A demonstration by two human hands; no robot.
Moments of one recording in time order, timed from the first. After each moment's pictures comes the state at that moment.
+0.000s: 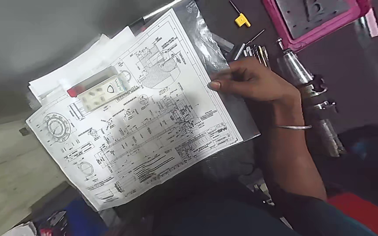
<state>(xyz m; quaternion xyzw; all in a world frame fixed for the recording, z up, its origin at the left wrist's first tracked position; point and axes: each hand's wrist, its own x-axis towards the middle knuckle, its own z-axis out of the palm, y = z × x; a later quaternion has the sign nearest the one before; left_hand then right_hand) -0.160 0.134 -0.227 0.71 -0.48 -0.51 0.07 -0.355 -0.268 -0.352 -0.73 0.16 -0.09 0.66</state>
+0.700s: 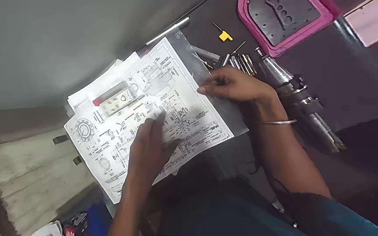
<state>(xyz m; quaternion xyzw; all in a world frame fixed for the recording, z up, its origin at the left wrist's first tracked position) -0.166 -0.011 -0.319 0.79 -0.59 -0.14 0.09 -0.348 -0.274 -0.359 -0.73 0.13 -0.09 0.66</state>
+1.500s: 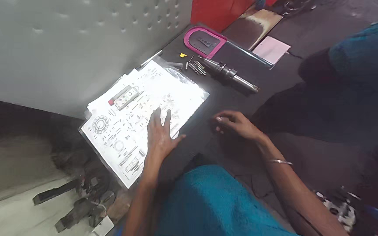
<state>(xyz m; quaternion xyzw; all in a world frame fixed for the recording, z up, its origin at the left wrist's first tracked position) -0.187 0.053 -0.350 0.71 -0.68 -0.11 0.12 -0.498 -0.041 -0.338 -0.63 0.41 -0.20 0.63</state>
